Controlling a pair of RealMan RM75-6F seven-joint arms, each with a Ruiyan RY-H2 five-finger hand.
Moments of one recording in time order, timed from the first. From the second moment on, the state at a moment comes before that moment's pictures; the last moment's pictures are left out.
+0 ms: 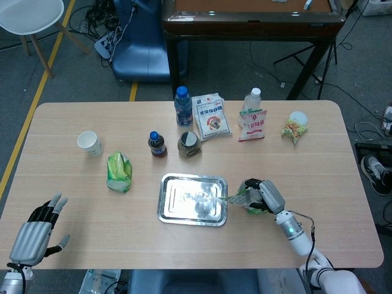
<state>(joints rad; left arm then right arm) -0.06 -1.17 0.04 -1.70 1.56 1.45 0.19 0.47 -2.00 -0.04 -0.38 -1.65 1.47 1.08</state>
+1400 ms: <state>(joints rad) -0.09 -1.19 0.04 -1.70 1.55 1.41 0.20 0.47 -2.20 0.00 -0.15 -1.60 1.54 1.21</state>
